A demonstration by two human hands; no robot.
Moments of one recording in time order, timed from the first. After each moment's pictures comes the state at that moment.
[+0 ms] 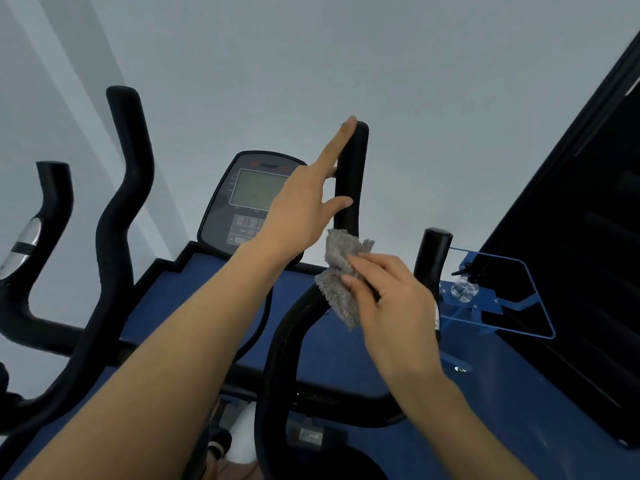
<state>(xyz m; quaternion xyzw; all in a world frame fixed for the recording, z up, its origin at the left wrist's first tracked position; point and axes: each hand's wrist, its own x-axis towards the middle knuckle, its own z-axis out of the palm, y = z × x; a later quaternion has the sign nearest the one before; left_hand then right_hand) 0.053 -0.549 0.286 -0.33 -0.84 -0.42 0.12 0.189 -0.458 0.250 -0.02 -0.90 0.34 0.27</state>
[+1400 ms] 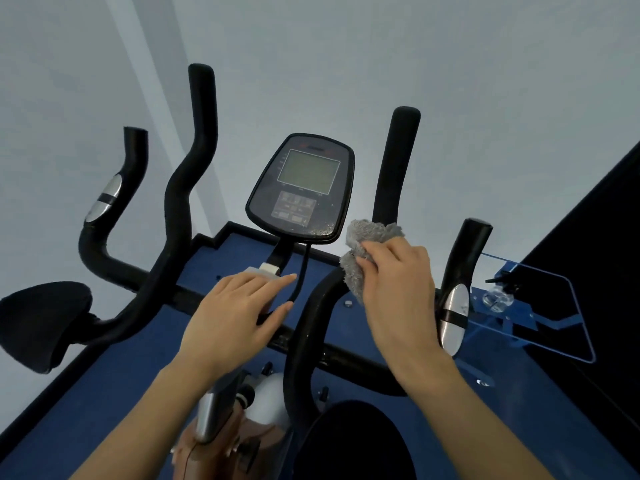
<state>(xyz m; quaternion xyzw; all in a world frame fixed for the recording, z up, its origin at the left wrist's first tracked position) 0.177 -0.679 0.195 -0.24 -0.95 -0.15 0.14 0.189 -0.480 0.241 0.01 -0.91 0.28 0.30</state>
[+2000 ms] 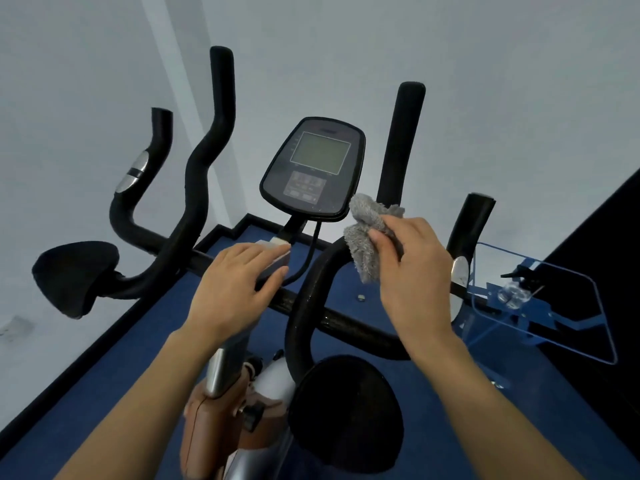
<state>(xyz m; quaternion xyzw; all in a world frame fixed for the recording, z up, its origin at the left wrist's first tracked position) 0.189 -0.681 0.192 -0.17 -0.95 -0.17 0.17 0.211 -0.470 0.249 0.03 -0.87 0.39 0.30</state>
